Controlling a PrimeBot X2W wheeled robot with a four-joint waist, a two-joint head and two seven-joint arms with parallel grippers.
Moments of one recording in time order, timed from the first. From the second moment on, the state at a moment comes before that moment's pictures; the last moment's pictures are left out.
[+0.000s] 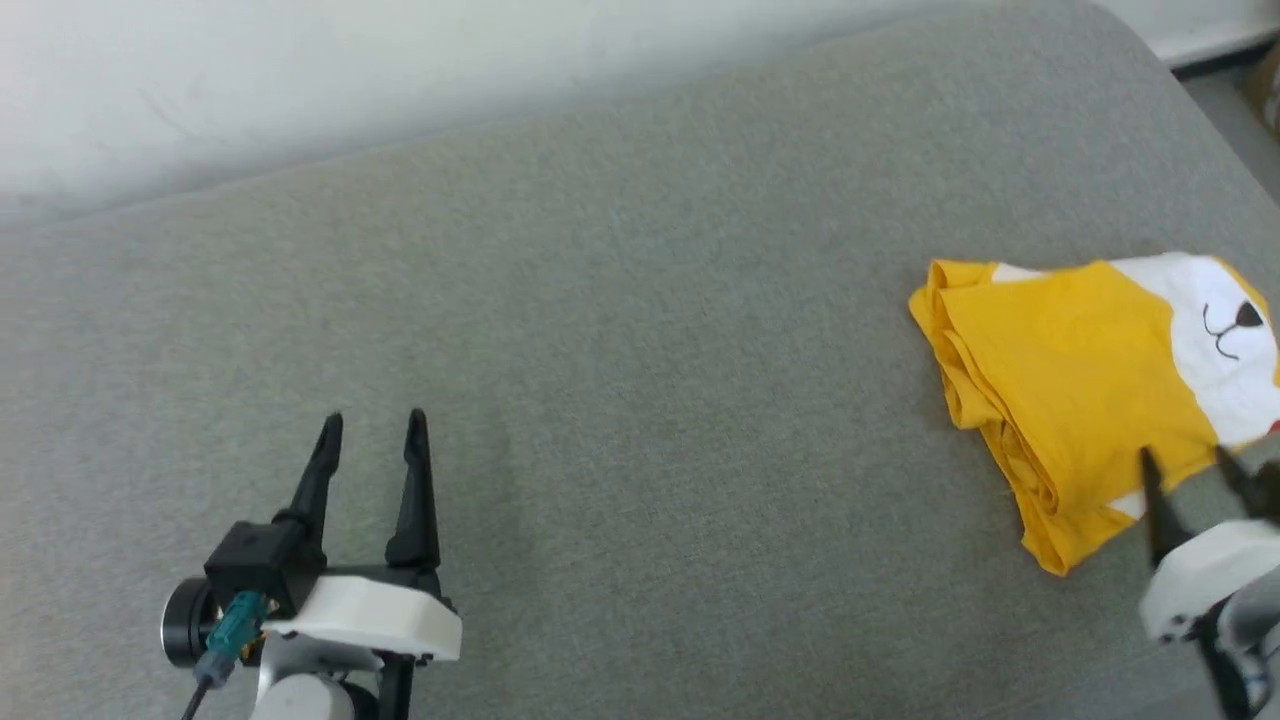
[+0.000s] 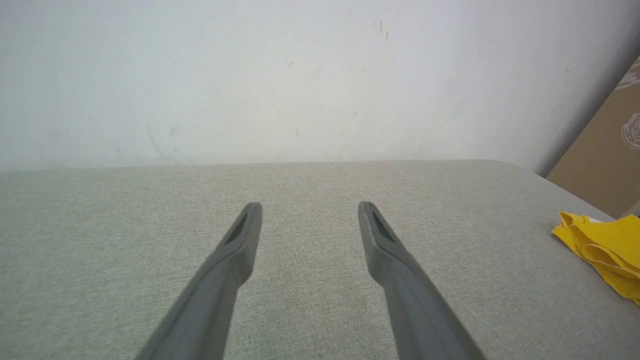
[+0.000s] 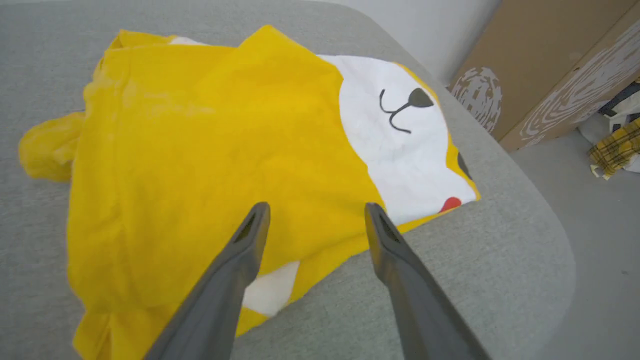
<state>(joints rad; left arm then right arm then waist) -0.06 0.25 -0.24 0.01 -0.37 0.19 -0.24 -0.30 -0.35 -0.05 0.75 0.21 0.13 -0.24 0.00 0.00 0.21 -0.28</state>
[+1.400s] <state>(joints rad) 0.14 0.27 -0.09 0.11 -0.36 0.04 -0.26 0.21 -0.06 0.00 -0.09 0.11 0.13 -0.05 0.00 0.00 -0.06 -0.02</state>
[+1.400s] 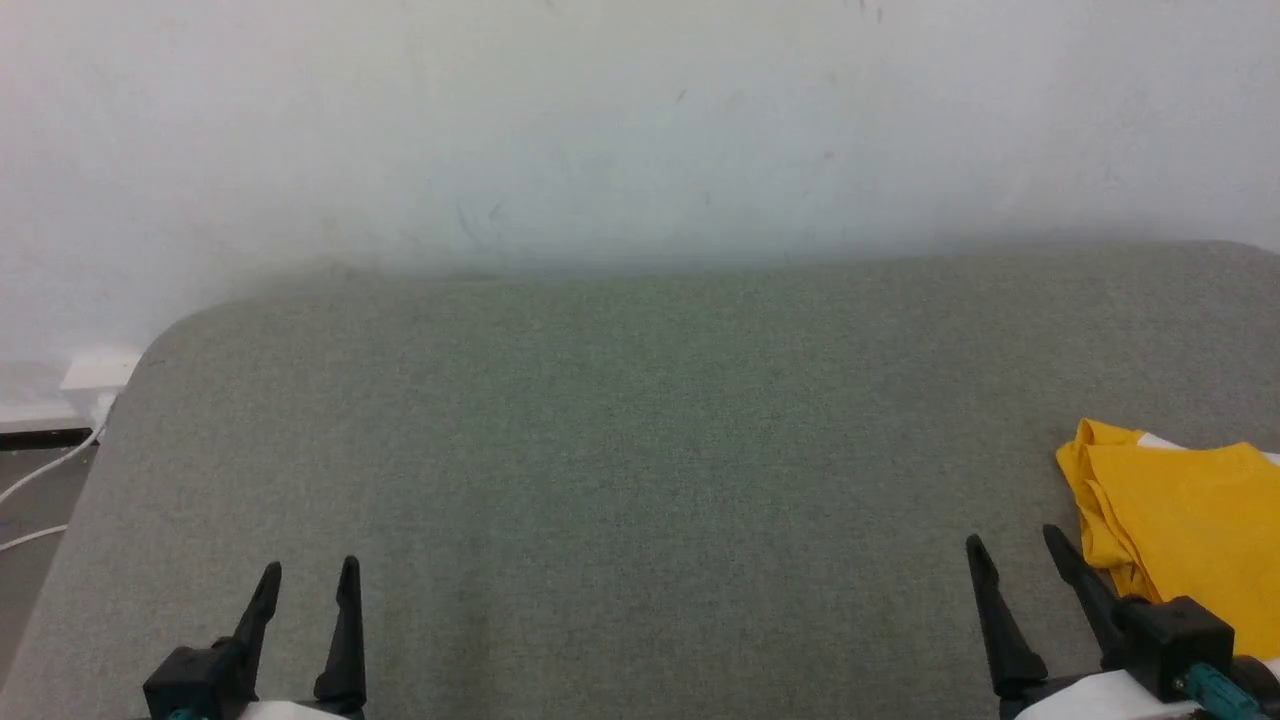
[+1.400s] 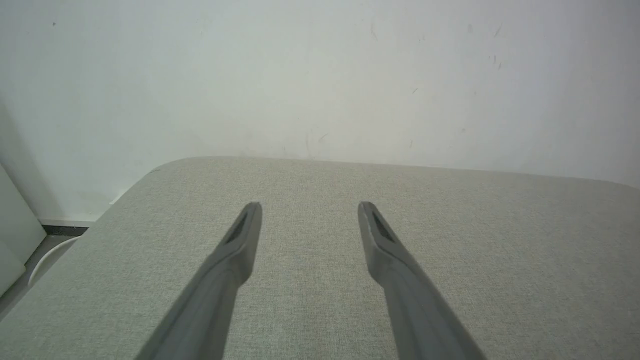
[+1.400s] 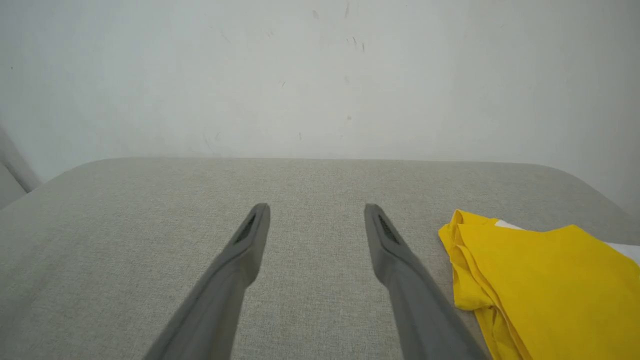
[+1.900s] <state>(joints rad) 0.14 0.27 -0.08 0.13 -0.35 0.03 -0.26 0.21 -0.05 0.02 -0.07 0.12 0.13 -0.04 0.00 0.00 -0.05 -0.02</state>
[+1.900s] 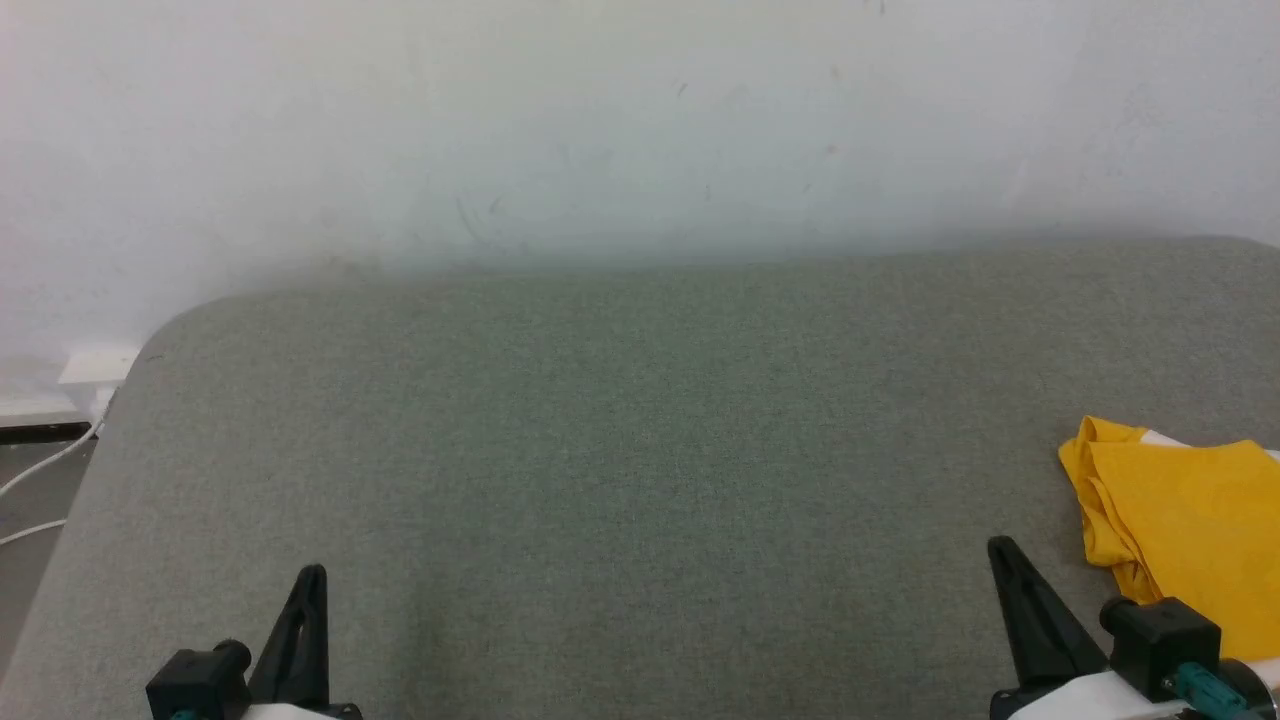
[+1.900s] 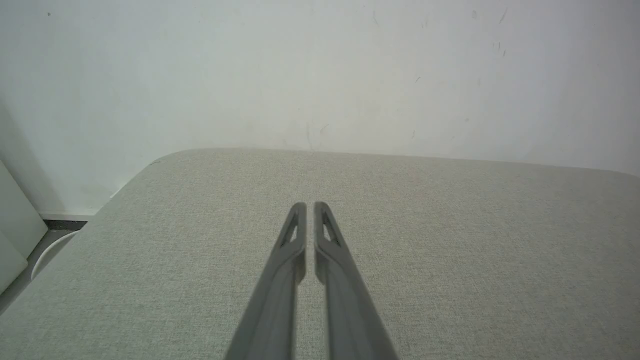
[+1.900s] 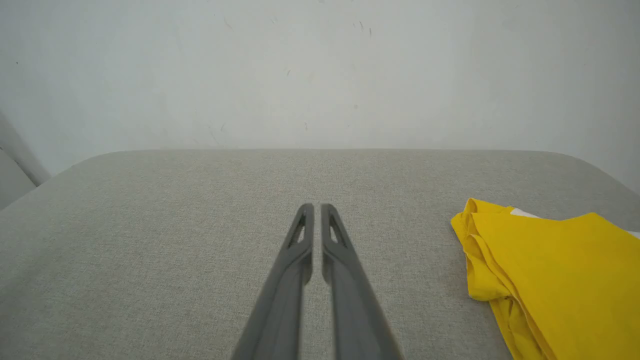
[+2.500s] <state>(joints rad) 0.13 0.24 -0.07 0.12 -0.31 0.03 -0.22 0.19 -0.05 0.02 -0.06 0.11 0.13 -0.04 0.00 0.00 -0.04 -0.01</state>
